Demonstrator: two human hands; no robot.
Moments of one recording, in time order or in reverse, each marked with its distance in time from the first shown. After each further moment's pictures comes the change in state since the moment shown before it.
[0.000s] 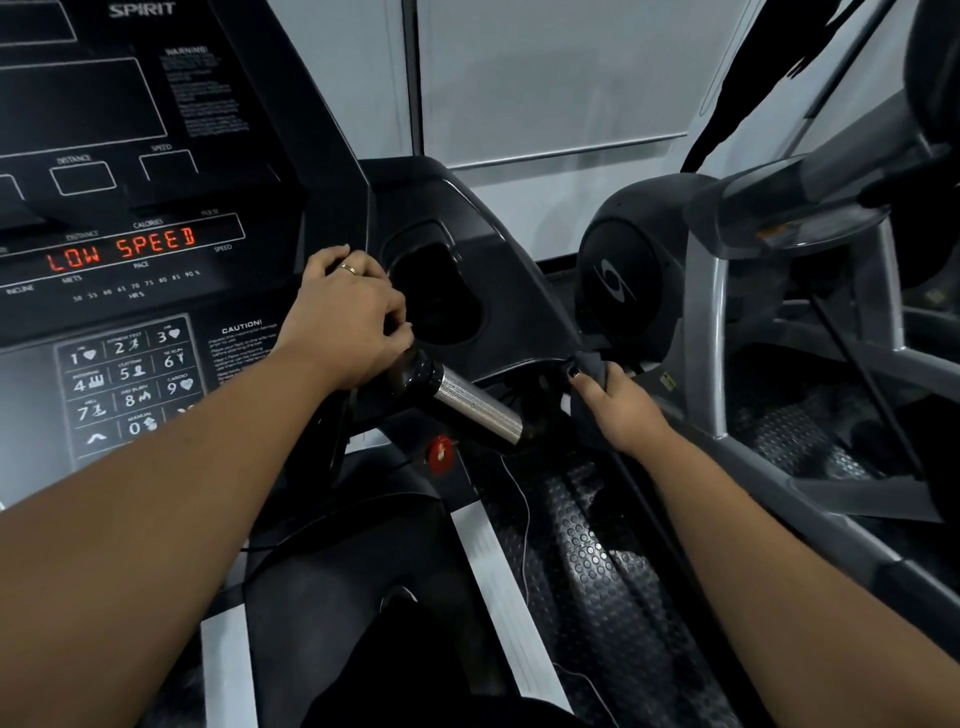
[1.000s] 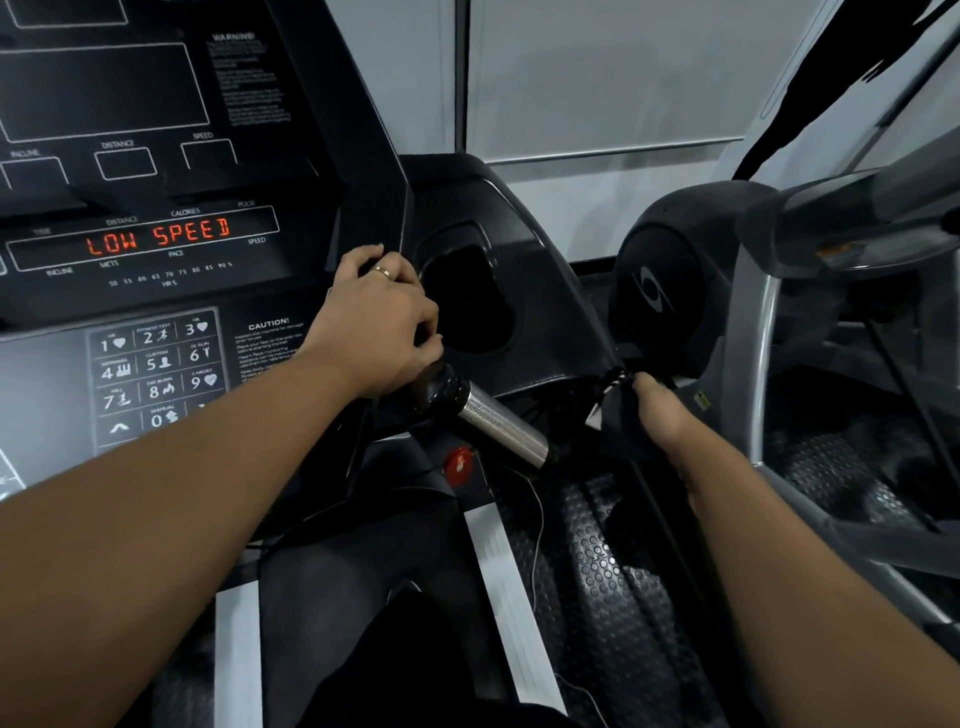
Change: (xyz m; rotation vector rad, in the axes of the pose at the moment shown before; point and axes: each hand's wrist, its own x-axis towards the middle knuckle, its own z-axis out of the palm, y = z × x) left_hand 0.002 -0.001 0.004 0.065 -0.037 0.012; right_hand 0.035 -0.006 -0.008 0.326 -0.085 0.247
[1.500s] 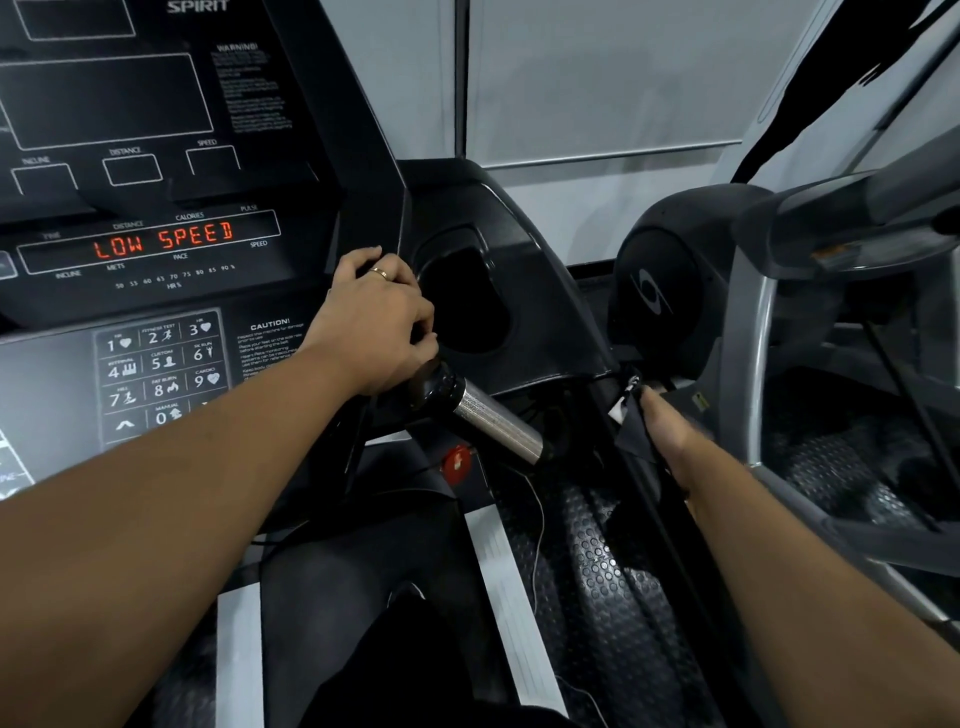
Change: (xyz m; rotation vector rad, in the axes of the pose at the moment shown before) left_hand 0.001 -0.001 0.000 -0.001 -0.012 -0.008; right_hand -0.013 0.013 -0.005 0.146 -0.013 0.104
